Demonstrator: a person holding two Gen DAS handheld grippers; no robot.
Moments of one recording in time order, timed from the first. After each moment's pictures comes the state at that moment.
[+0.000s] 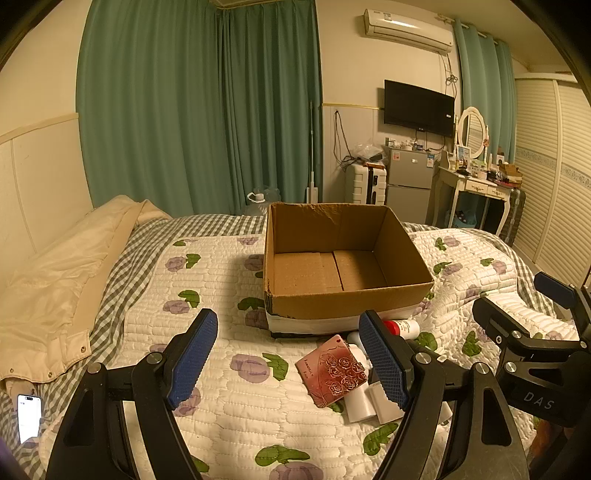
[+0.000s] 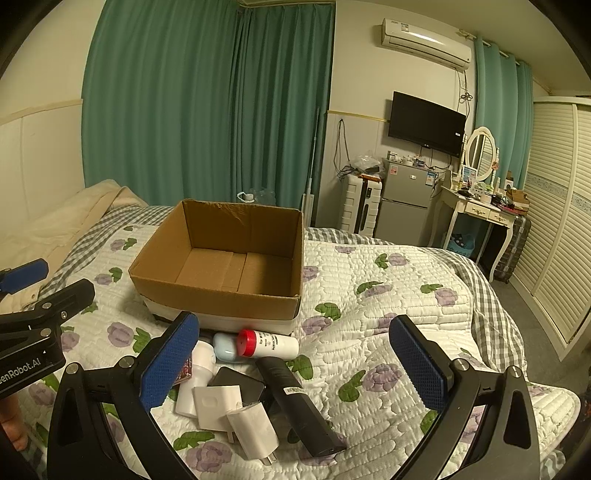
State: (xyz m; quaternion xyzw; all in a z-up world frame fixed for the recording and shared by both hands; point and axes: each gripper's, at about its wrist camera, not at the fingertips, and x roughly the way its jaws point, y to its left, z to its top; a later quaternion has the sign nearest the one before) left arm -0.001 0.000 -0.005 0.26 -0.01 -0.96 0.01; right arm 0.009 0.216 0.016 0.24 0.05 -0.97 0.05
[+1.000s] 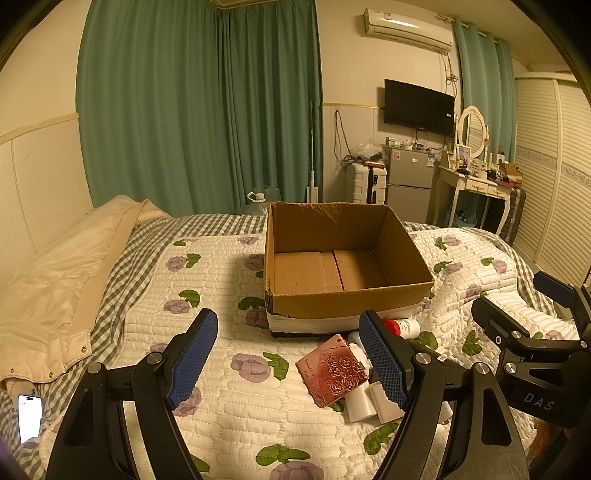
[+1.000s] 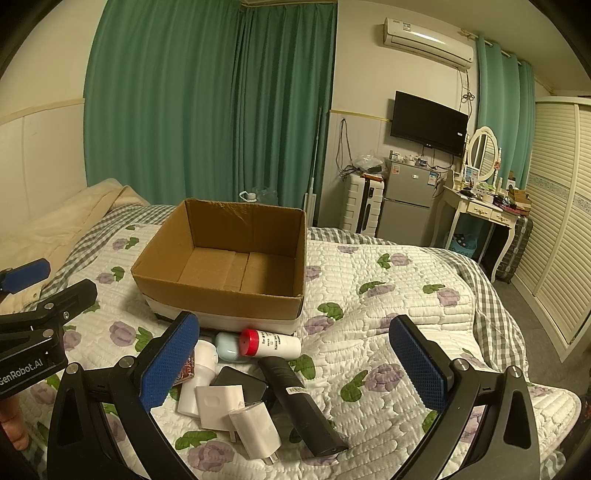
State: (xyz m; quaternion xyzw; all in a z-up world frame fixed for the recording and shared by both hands) left arm -0.001 -0.002 -0.006 0.26 -0.01 -0.96 0.01; right arm 0.009 0.215 0.016 0.24 0.06 -0.97 0.05
